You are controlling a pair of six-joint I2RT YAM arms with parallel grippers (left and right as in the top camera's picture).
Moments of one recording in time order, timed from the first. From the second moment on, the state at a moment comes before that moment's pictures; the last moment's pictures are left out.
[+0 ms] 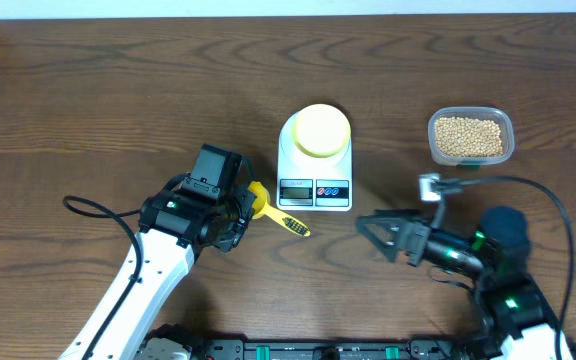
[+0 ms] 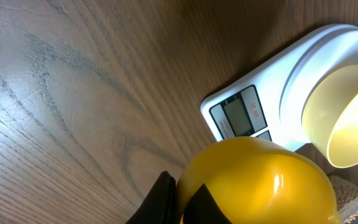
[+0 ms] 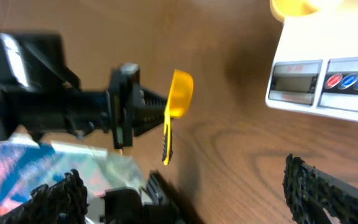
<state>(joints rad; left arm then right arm) -0.37 1.21 0.91 -0.90 0.10 -1.43 0.28 0.72 0.38 0.00 -0.83 0.84</state>
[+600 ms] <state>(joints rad) -0.37 1.21 0.91 -0.90 0.10 -1.43 0.82 1.04 0.43 0.36 -0.22 0.87</state>
